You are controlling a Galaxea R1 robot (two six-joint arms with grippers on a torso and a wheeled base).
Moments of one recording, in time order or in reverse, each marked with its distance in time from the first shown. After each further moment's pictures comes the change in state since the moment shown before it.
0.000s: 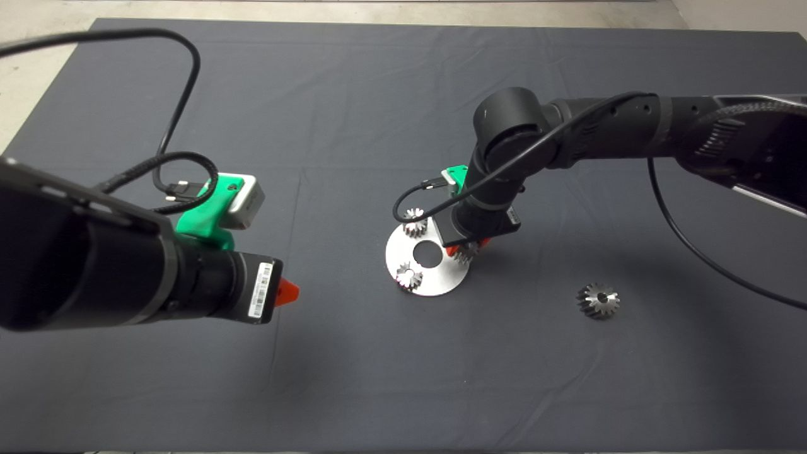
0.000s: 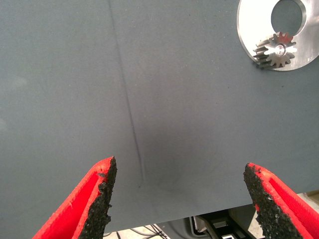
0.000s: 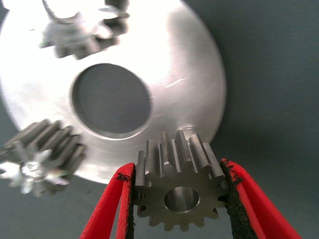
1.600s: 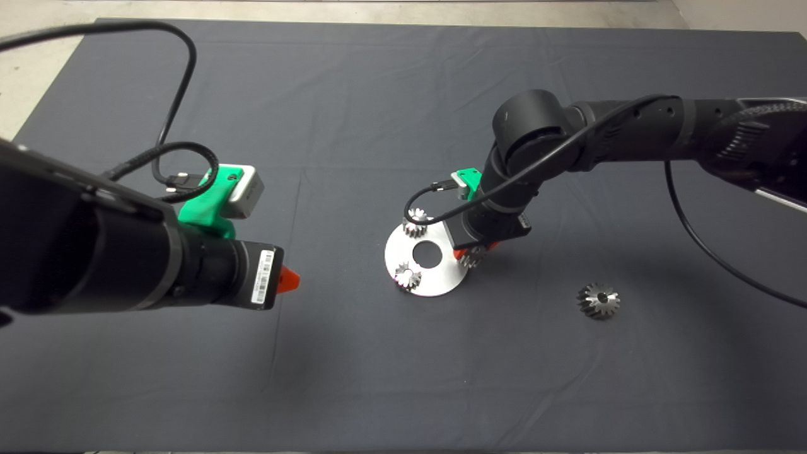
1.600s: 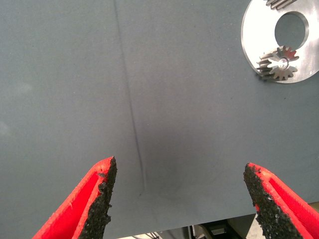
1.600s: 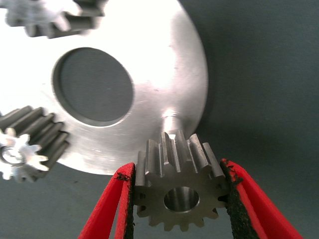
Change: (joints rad) left arm 0.002 -0.006 -0.019 0.017 0.001 0.000; right arm 0.000 -0.048 0.047 0.002 0.012 -0.004
